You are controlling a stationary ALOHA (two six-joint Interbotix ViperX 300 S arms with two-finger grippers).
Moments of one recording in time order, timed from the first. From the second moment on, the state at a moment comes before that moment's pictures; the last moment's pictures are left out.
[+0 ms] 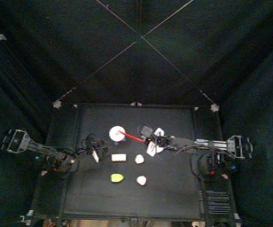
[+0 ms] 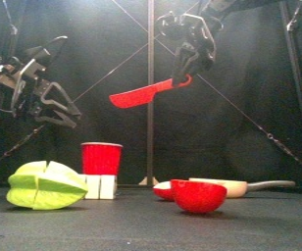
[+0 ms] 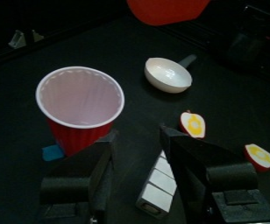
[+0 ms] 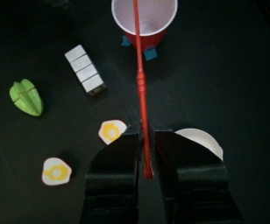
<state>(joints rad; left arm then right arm) -0.13 -0.45 1.26 -1.01 -0.78 0.44 -0.15 -0.19 0.27 -0.22 0.82 0.43</state>
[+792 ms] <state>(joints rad) -0.13 -0.55 1.31 -1.08 -0.77 0.44 -0.30 0.17 -0.19 0.05 1.27 0.11</state>
